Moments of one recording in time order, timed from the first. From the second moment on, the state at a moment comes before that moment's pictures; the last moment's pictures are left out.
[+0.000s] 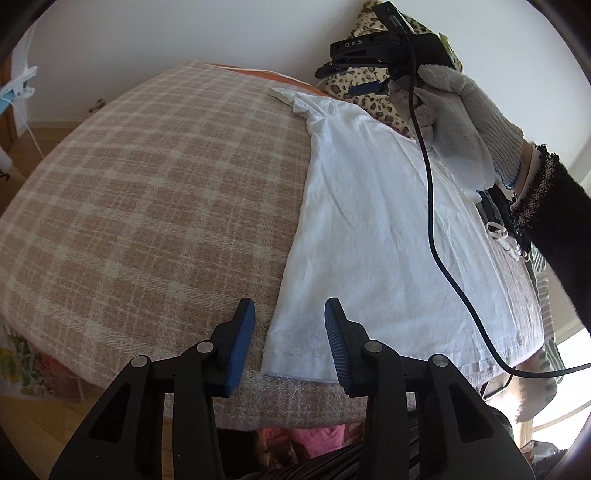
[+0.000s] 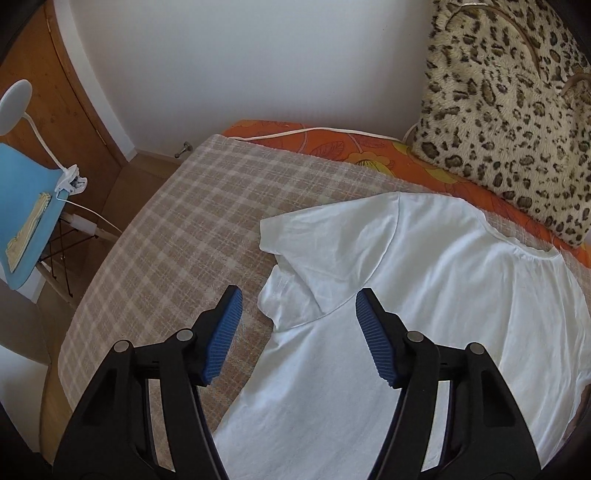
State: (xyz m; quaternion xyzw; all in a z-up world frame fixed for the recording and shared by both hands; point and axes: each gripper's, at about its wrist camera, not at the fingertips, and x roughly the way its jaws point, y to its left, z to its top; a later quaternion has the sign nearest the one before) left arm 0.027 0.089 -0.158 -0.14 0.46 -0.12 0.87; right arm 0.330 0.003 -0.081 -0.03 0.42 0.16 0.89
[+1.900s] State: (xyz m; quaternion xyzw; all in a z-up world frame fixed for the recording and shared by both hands) left arm 0.029 -0.061 -0.139 -0.10 0.46 -0.36 0.80; right arm 0.362 -0.192 -0.076 0.05 0.42 0.04 0.91
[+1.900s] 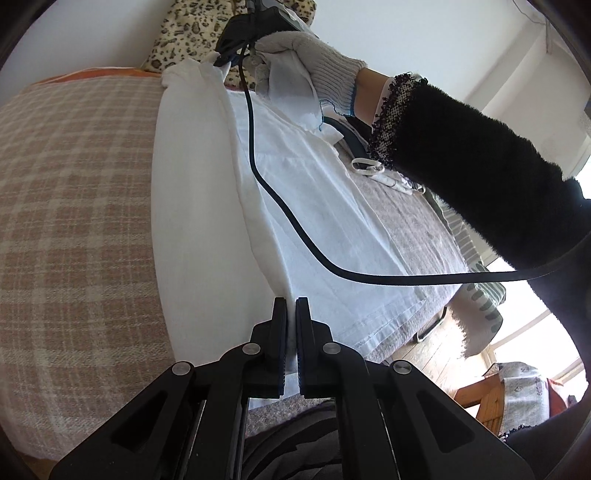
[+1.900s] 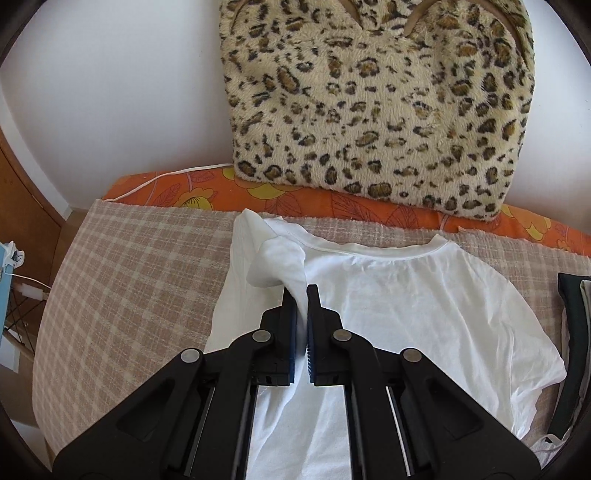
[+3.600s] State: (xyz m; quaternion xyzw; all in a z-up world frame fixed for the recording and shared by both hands) left arm 0.005 -0.023 -0.149 -0.07 0.47 -0.27 0.84; right arm 0.409 -0.135 -0.108 0.03 0.46 0.08 0.88
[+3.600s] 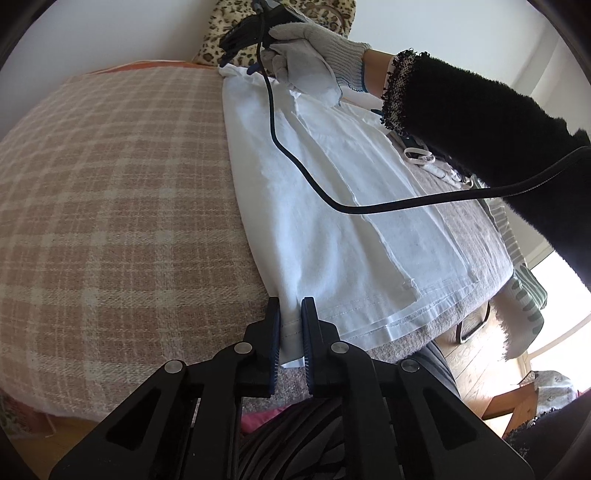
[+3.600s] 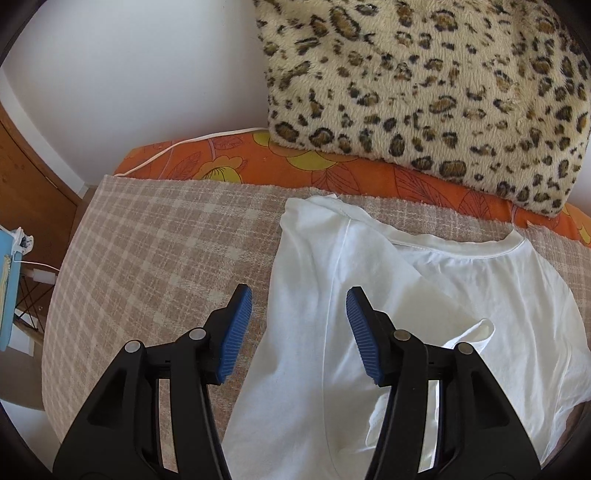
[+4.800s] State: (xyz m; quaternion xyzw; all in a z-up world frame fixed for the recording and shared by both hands) left arm 0.015 -0.004 -0.147 -0.13 0.43 -0.27 0.85; right arm 0.421 -0.116 -0.118 0.00 0.48 0.06 0.87
